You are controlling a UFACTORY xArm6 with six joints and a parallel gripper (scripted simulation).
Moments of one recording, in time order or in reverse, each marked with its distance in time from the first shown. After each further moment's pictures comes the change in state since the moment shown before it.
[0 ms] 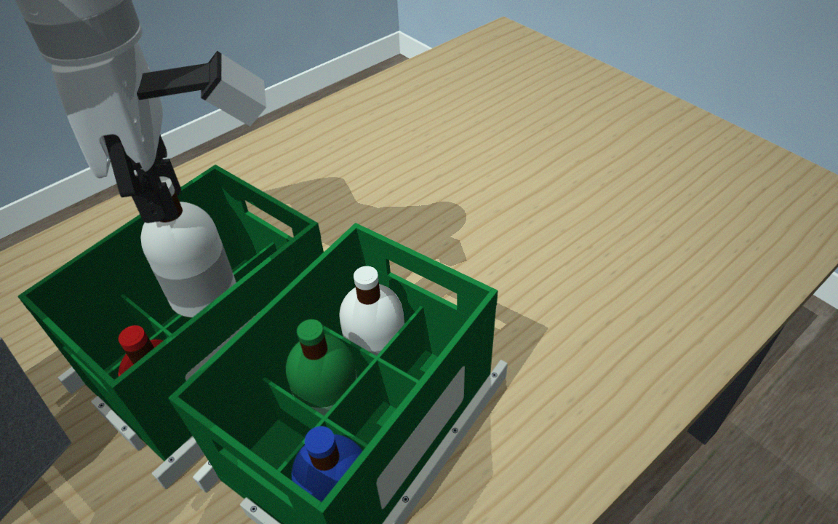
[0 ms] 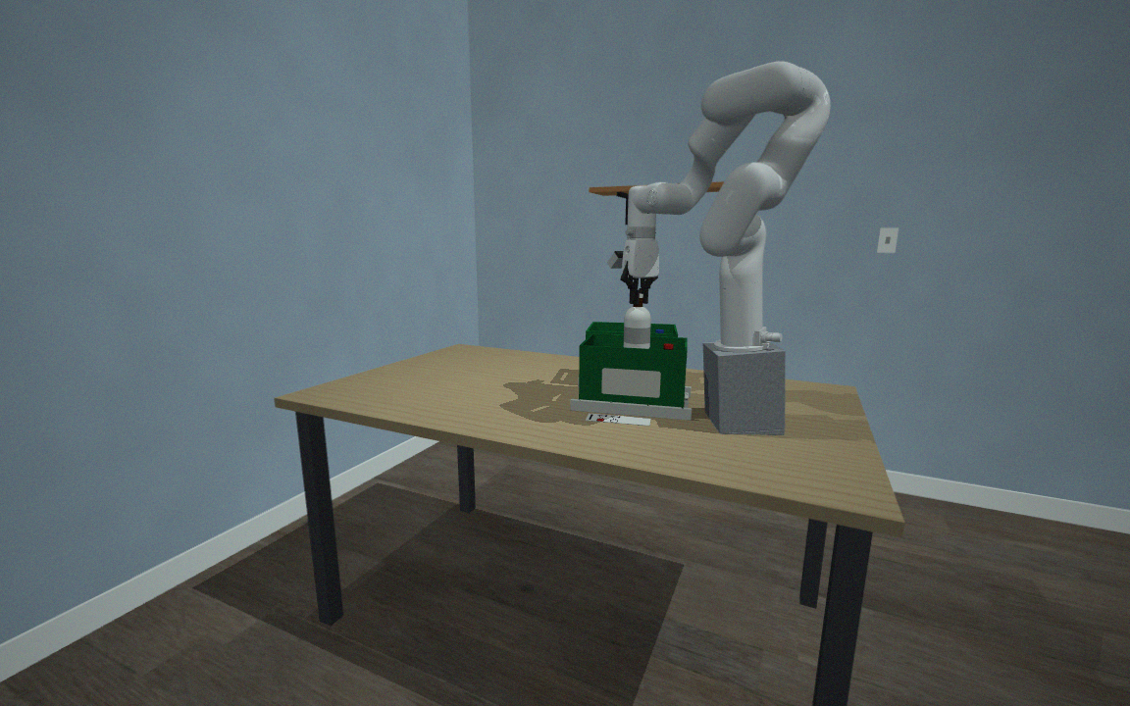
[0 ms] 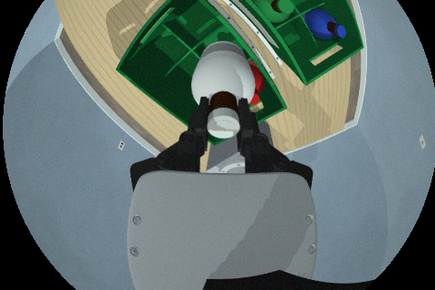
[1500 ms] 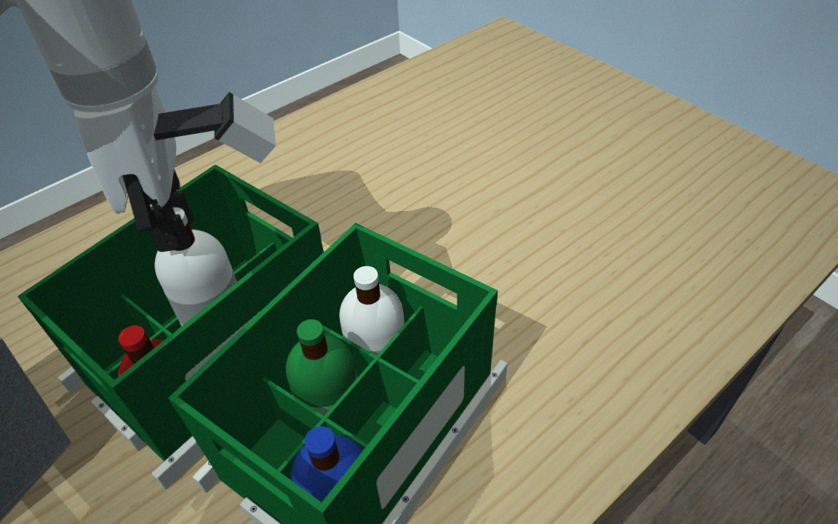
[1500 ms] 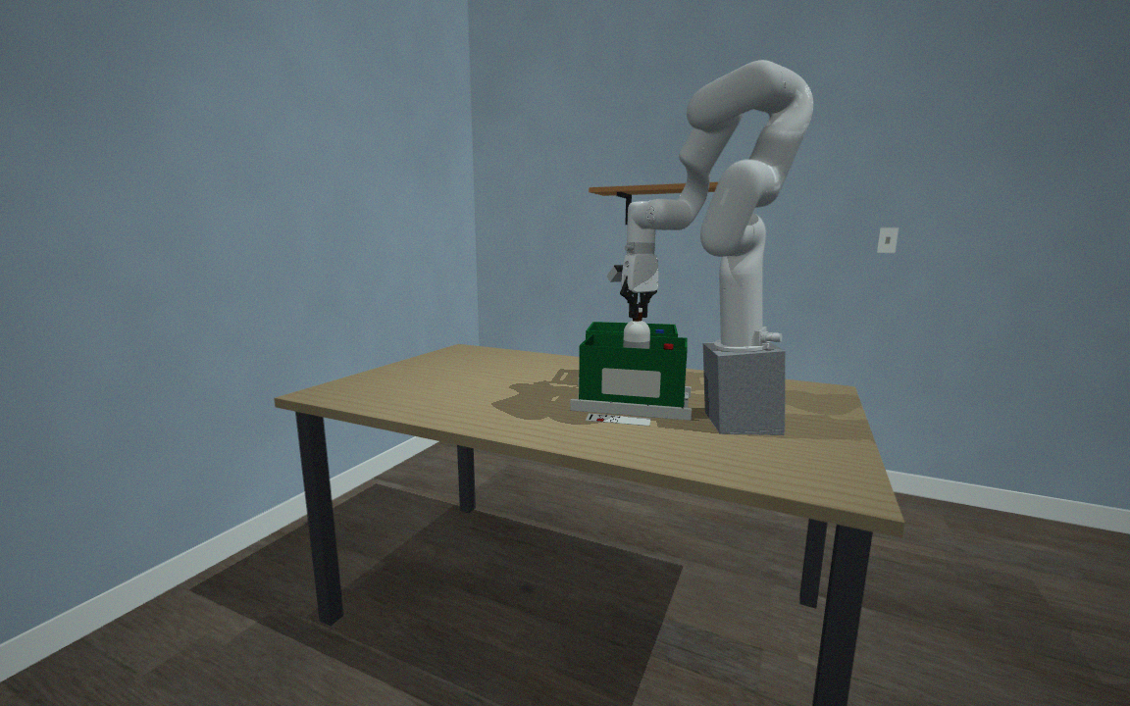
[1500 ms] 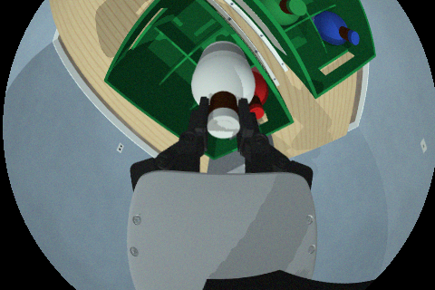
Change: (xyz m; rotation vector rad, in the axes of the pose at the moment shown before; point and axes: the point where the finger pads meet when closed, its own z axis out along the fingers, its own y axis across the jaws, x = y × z) arm 0.000 0.000 0.039 0.000 0.001 0.000
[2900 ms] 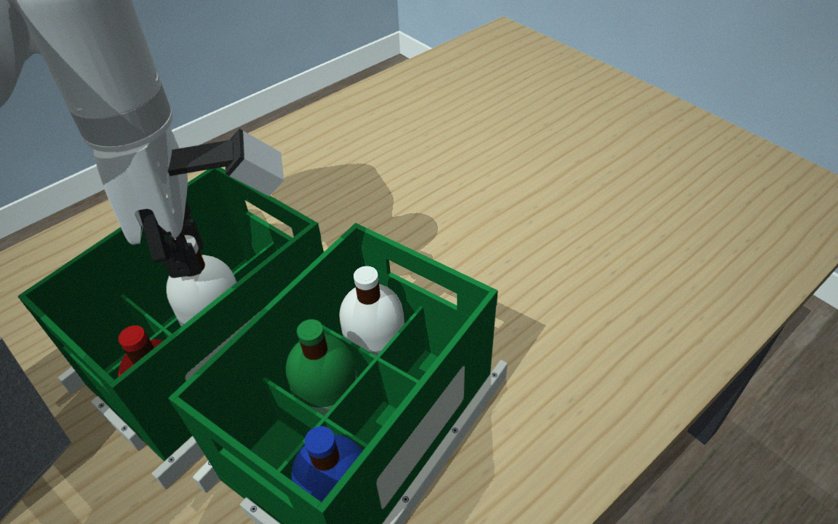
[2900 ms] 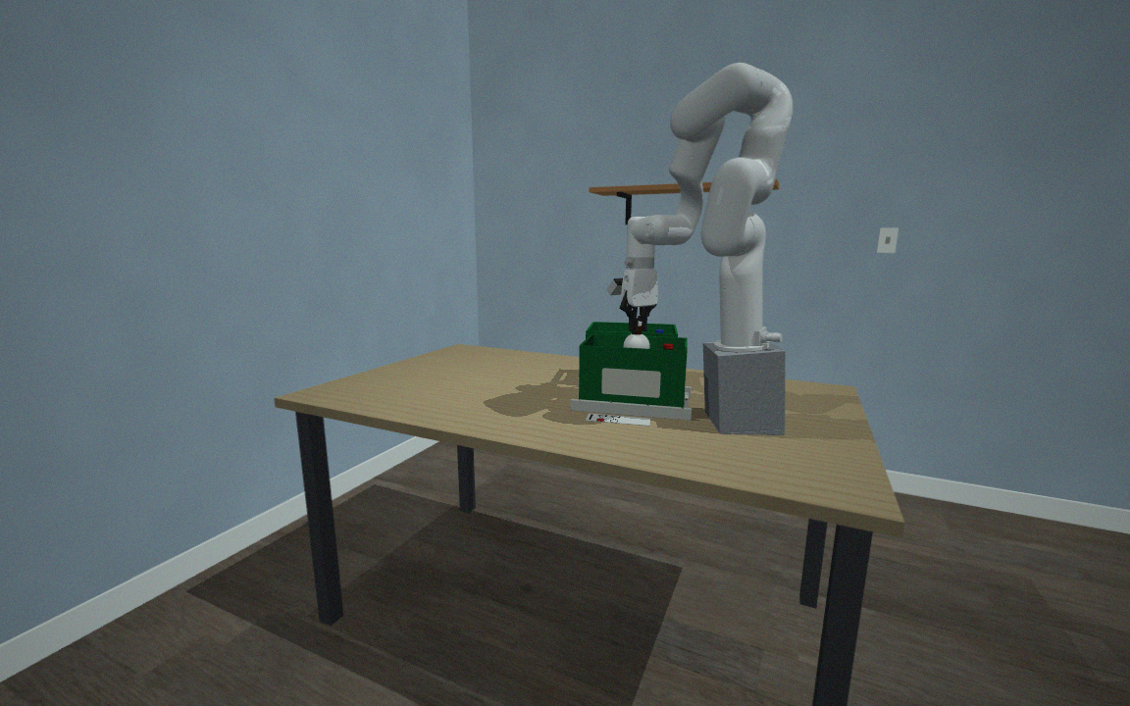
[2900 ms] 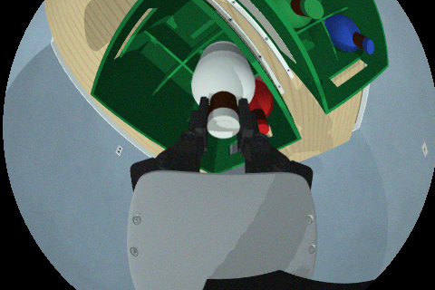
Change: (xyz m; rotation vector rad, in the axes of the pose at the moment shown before) arm 0.000 0.000 0.038 0.000 -0.001 0.000
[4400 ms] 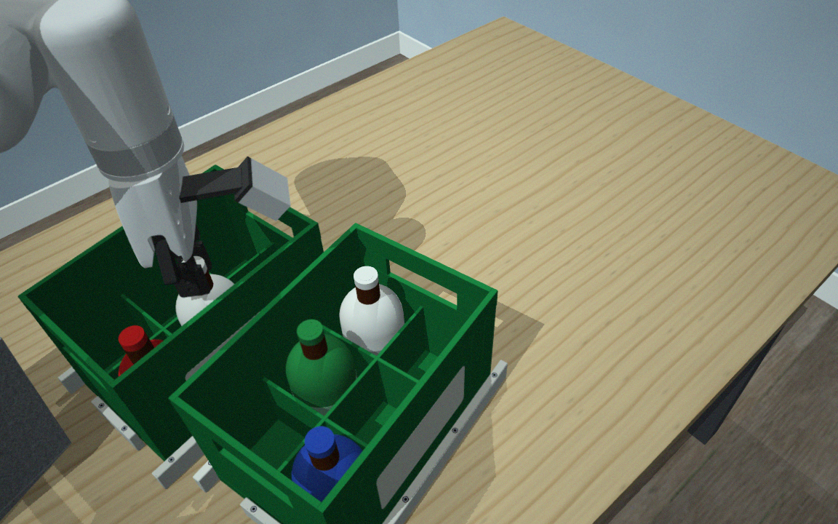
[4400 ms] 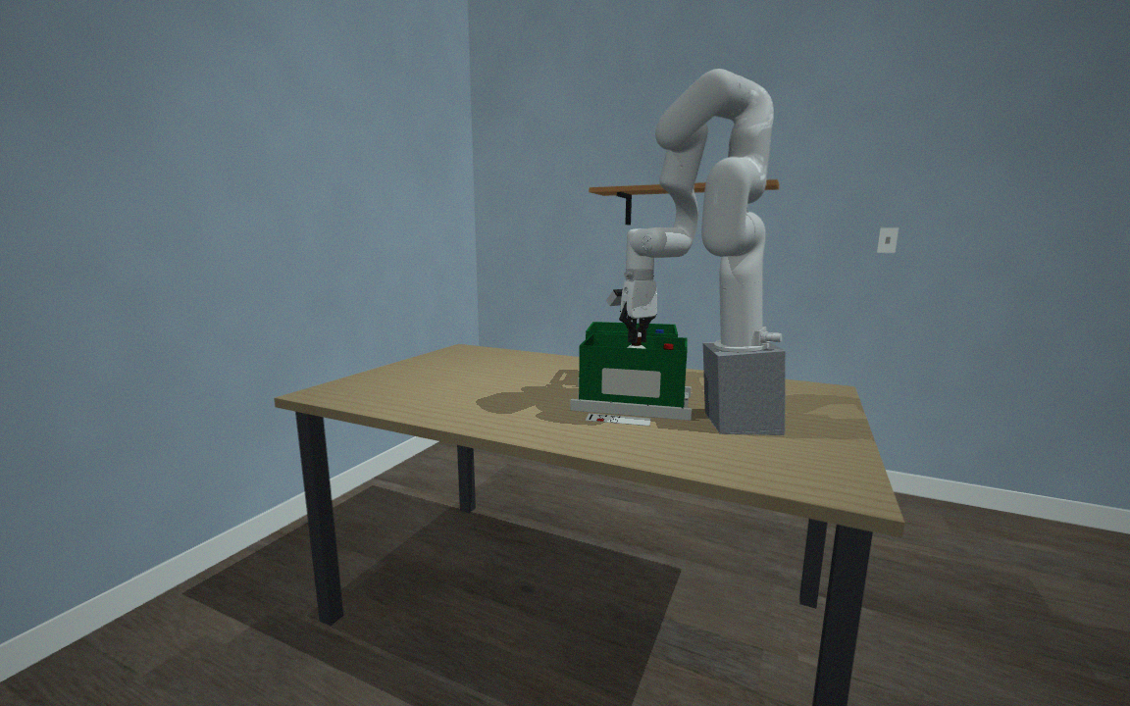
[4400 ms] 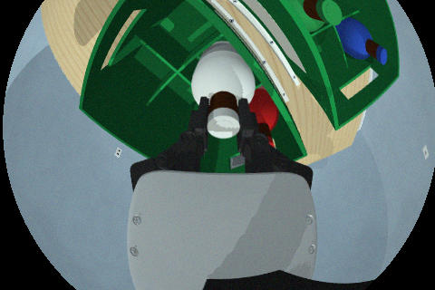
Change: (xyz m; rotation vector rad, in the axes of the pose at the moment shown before) arm 0.000 0.000 0.031 0.000 0.000 0.000
